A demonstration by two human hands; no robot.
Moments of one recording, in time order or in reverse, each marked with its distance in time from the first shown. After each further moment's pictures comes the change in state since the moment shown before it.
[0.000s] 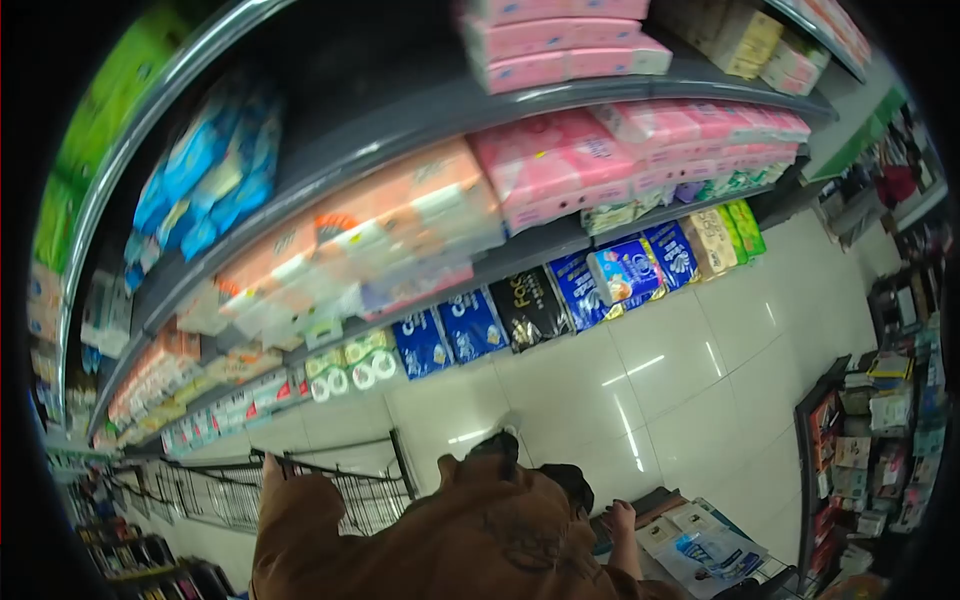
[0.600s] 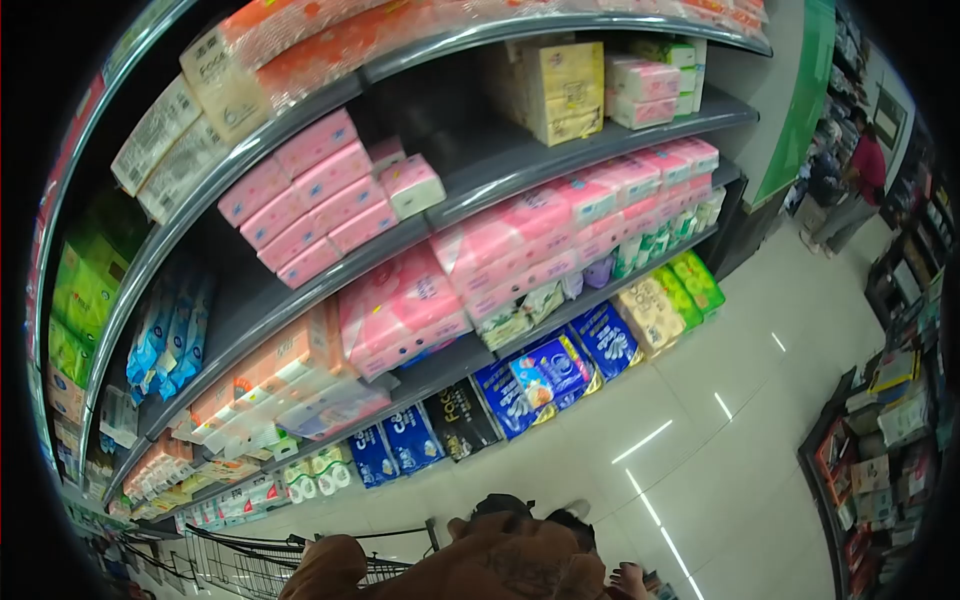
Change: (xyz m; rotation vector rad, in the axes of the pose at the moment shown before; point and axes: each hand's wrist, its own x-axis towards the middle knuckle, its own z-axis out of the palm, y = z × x) left_hand -0.239 0.089 0.335 0.077 -0.078 0.094; right_hand 0.211 -0.141 -0.209 0.033 -0.083 0.185
